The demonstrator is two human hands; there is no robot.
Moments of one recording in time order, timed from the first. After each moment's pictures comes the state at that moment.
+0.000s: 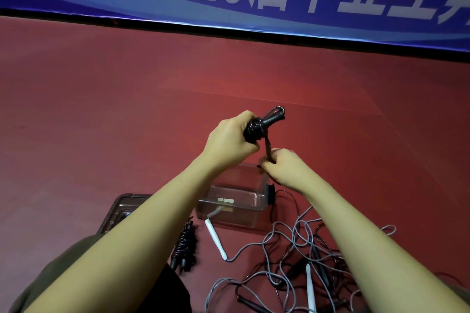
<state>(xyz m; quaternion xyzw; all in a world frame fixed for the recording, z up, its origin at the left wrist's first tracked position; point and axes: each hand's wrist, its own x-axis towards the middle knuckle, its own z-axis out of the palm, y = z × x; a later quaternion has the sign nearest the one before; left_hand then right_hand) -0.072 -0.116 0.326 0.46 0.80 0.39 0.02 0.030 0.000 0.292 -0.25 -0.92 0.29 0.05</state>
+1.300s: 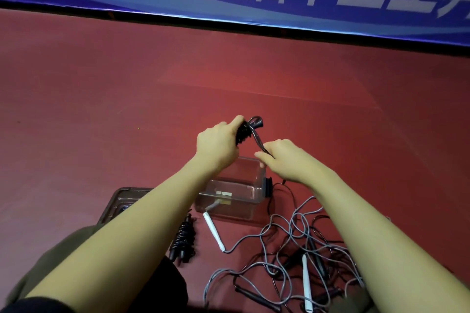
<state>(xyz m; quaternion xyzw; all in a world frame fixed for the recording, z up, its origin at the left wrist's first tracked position) -0.080 -0.116 0.296 0.42 0.89 0.17 -0.10 0.040 -0.004 0.312 -0.19 -0.96 0.20 0.00</state>
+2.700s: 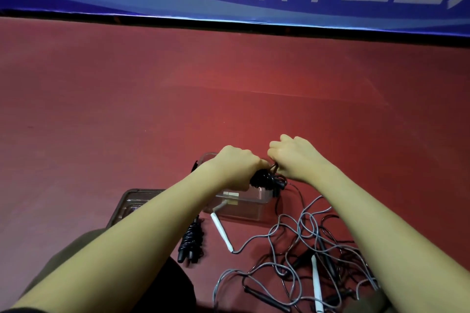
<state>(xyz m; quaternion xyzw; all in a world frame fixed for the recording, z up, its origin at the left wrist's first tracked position) -0.051 -0.125 0.305 0.62 0.77 -0.12 -0.04 0.034 0.017 0.291 -0.04 -0.98 -0.19 -0.02</state>
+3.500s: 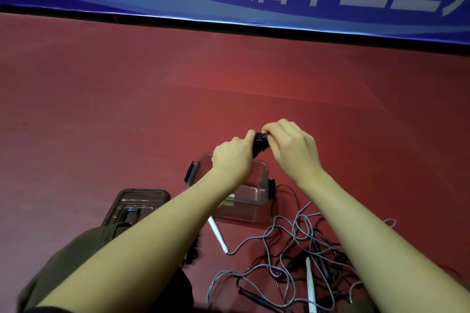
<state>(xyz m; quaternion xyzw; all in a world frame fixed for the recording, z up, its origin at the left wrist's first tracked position) -0.051 -0.104 0.285 0.41 0.90 0.10 -0.07 0.036 -0.001 0.299 -0.09 -0.92 0.01 0.37</state>
